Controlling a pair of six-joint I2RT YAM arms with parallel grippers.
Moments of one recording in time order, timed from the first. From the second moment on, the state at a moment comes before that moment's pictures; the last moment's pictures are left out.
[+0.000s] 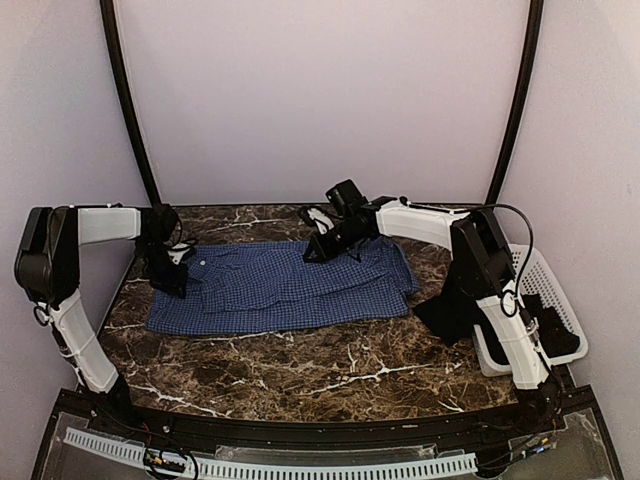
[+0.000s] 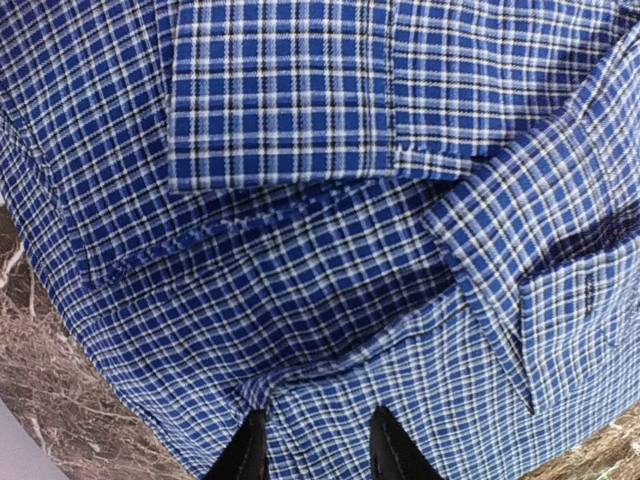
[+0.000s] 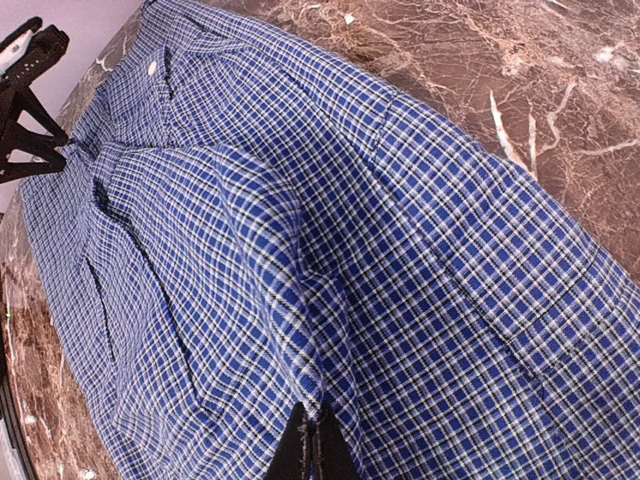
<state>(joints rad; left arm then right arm) -0.08 1.76 1.18 -0.86 0.03 0.17 0.69 2.46 2.10 -0.53 -0.48 0.08</state>
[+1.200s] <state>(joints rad) -0.09 1.80 1.18 -0.80 -0.10 0.20 0.69 2.39 2.05 -0.53 -0.43 0.08</state>
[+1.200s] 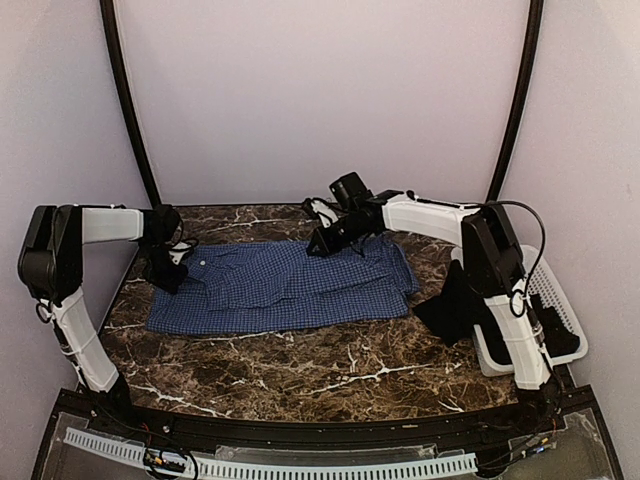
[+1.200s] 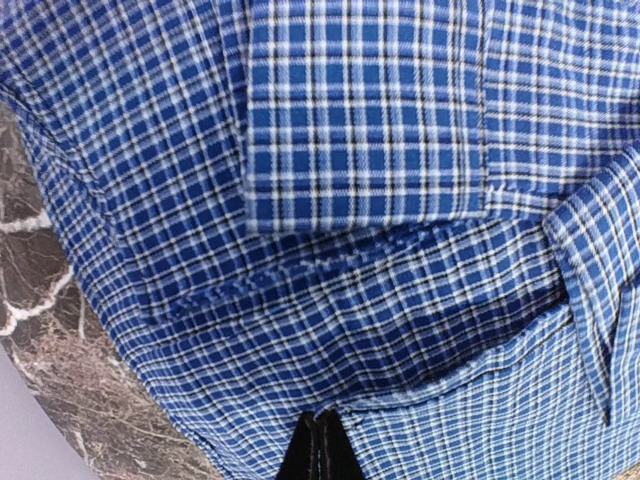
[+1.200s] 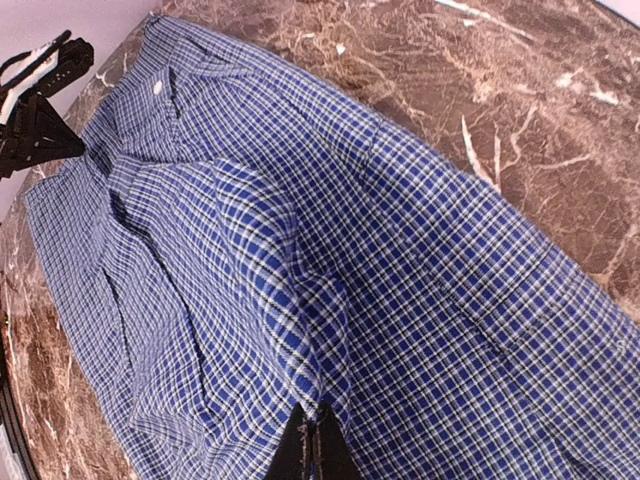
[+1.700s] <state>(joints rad) -0.09 1.76 1.20 -0.77 -0.12 0.17 0.69 2.33 2.06 -0.50 -0.39 0.08</state>
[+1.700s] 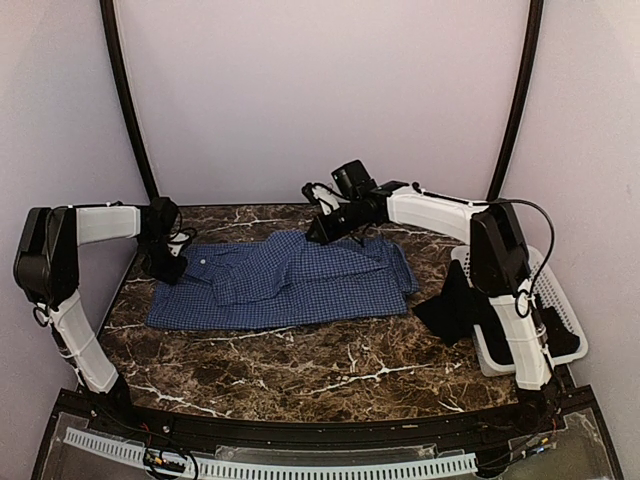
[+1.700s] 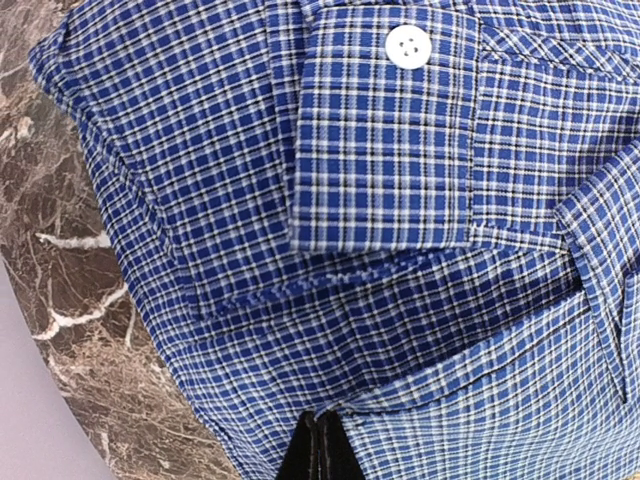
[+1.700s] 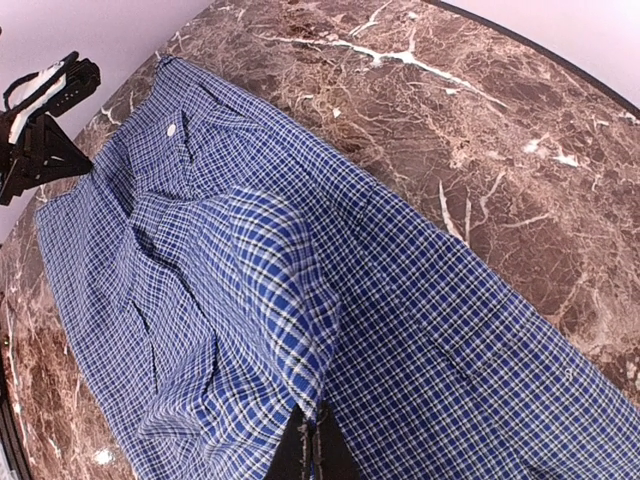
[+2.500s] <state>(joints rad) -0.10 1.89 1.27 -0.71 -0.19 0.02 0.69 2.39 2.07 -0.50 -0.32 0.06</state>
